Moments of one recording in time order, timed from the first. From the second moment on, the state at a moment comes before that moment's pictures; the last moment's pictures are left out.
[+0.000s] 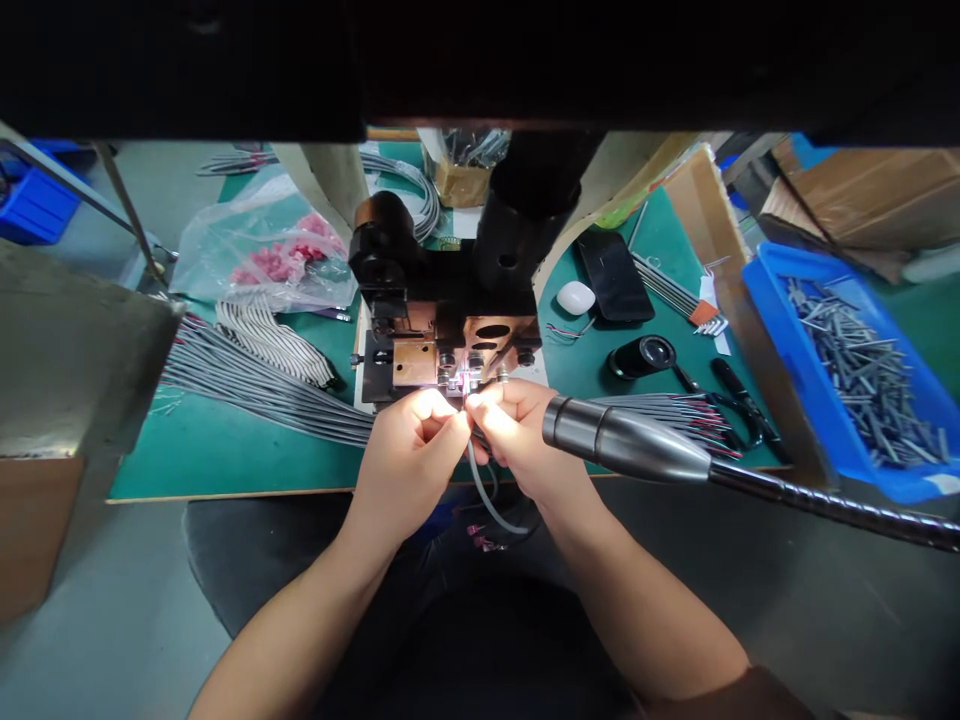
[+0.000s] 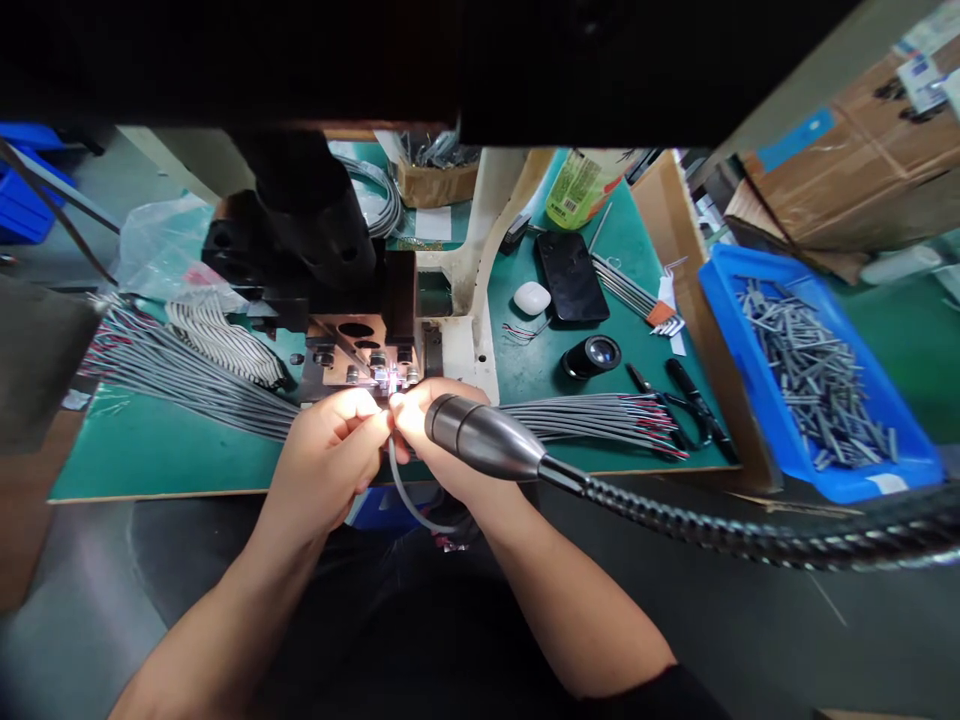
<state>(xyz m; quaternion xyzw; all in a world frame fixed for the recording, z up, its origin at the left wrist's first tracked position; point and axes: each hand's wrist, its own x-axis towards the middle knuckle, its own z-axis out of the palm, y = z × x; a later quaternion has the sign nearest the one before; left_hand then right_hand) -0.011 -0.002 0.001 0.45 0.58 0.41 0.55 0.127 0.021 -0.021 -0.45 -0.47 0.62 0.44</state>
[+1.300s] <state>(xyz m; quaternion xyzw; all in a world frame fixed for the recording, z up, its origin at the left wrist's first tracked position) -0.011 0.003 0.002 0.44 0.57 0.41 0.56 0.125 0.027 -0.014 -0.47 -0.48 0.61 0.42</state>
